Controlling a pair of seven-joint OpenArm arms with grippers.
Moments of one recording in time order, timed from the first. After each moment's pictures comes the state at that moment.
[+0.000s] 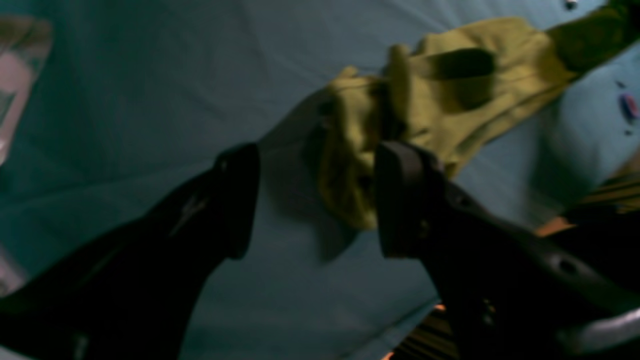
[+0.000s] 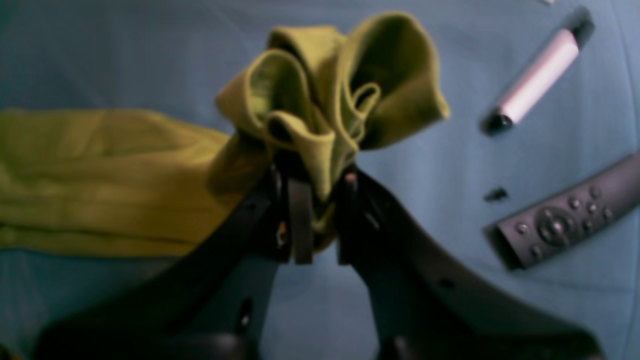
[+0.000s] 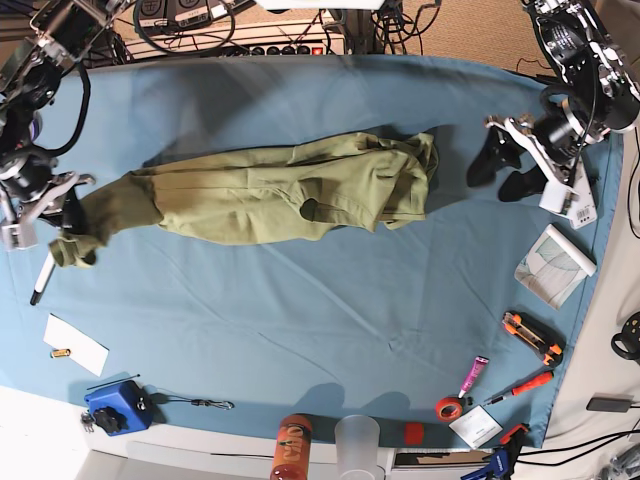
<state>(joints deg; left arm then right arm) 14.1 -5.0 -34.4 113.8 -53.9 -39.0 72.5 -3.5 24.6 42.3 104.0 45.2 39.7 -71.5</state>
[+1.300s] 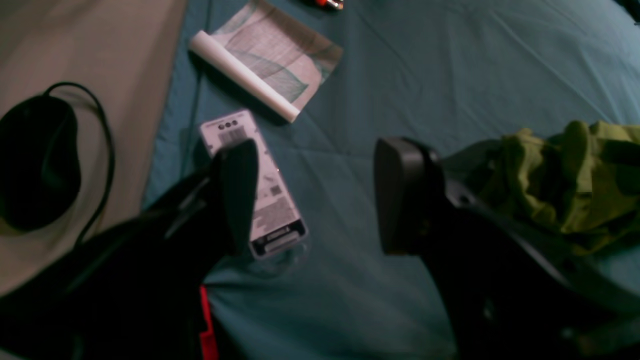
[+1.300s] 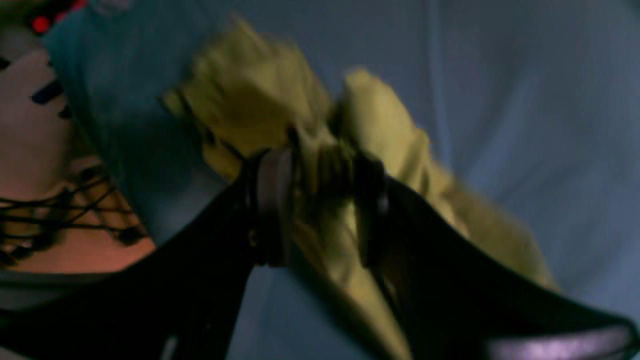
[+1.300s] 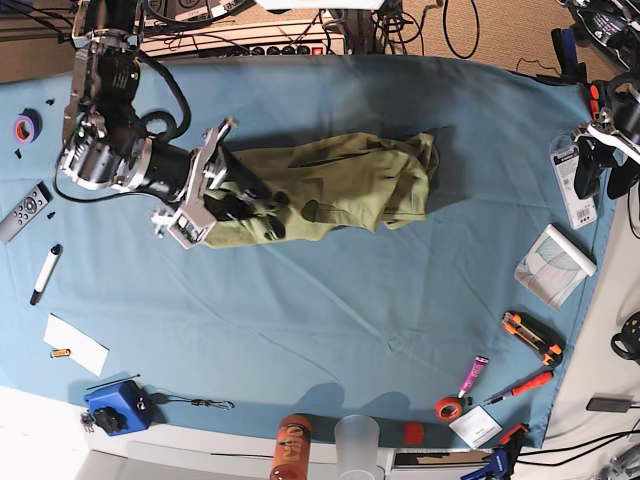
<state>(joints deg) 13.9 -7.3 -55.9 113.8 -52.2 -39.2 68.2 -4.4 21.9 7.1 120.5 52.8 40.0 -70.4</state>
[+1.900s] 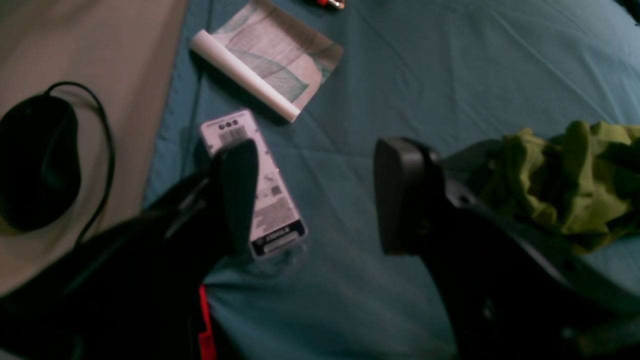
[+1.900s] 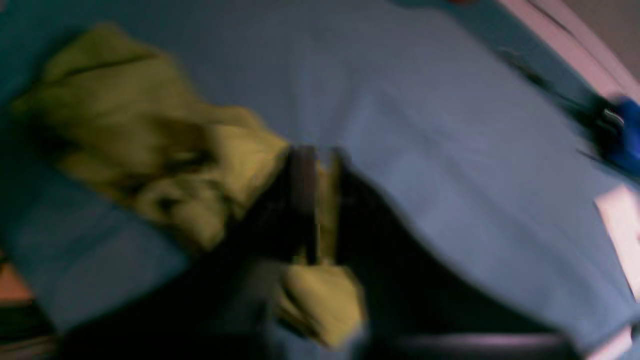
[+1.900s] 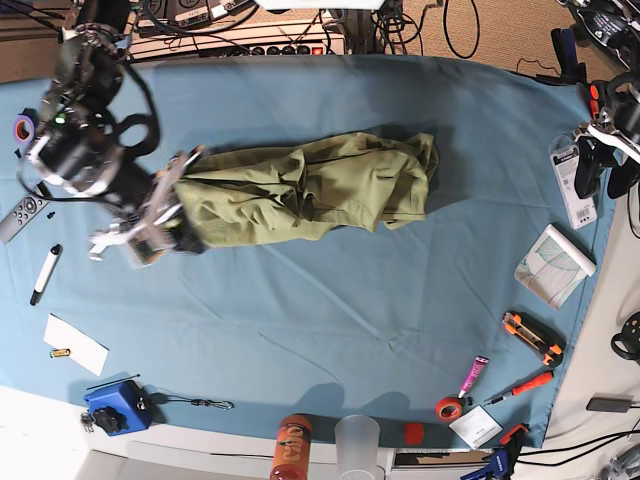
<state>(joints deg) 13.9 -7.3 -55.8 113.8 -52.2 -39.2 68.2 -3.6 21.9 17.5 124.9 39.5 38.5 -67.0</state>
